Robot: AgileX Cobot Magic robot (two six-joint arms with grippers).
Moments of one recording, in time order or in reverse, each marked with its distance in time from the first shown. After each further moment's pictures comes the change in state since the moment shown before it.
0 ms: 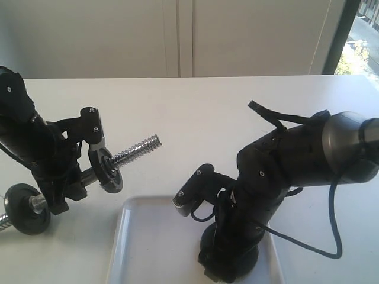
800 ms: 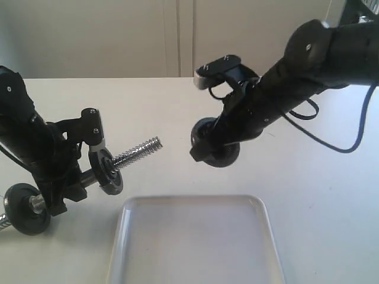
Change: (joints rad) left arm 0.000 0.000 0.000 -0.004 0.008 0.030; right arm -0.307 -0.079 -0.342 0.491 0.073 -0.418
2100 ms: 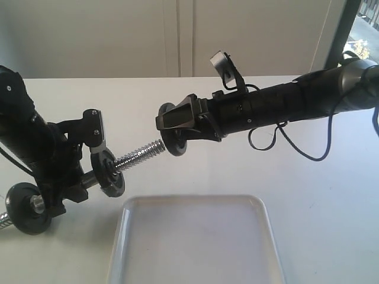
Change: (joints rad) left arm 0.000 0.000 0.000 -0.032 0.008 0.063; right arm -0.150 0.306 -0.045 0.982 0.436 -0.554
